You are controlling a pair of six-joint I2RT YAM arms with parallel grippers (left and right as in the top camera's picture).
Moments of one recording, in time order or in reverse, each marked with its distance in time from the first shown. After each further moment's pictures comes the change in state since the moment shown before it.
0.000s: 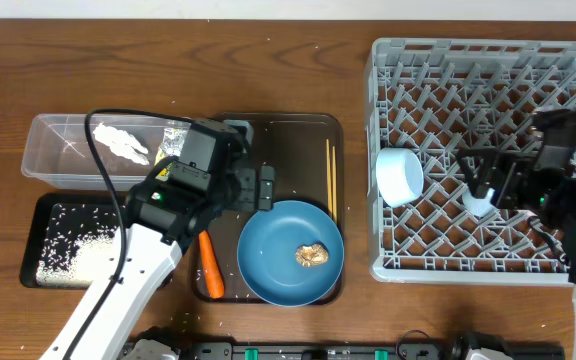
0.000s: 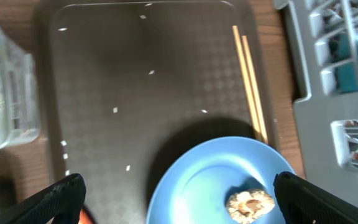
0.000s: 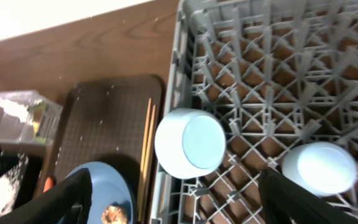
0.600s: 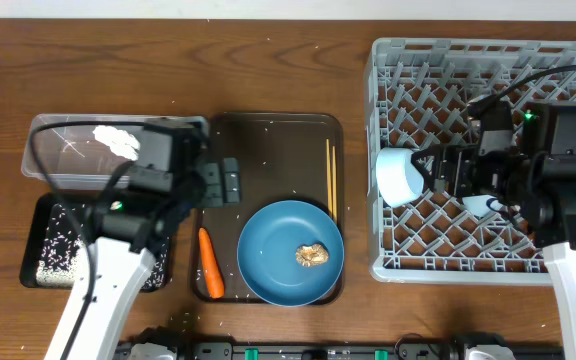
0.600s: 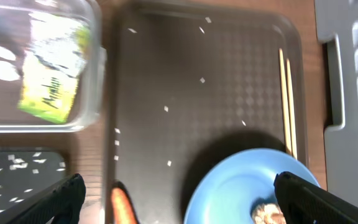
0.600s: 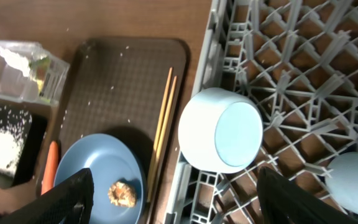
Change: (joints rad) left arm 0.164 -0.084 0.003 -0.059 -0.022 0.000; right arm 0.216 0.127 0.000 0.016 0.061 0.011
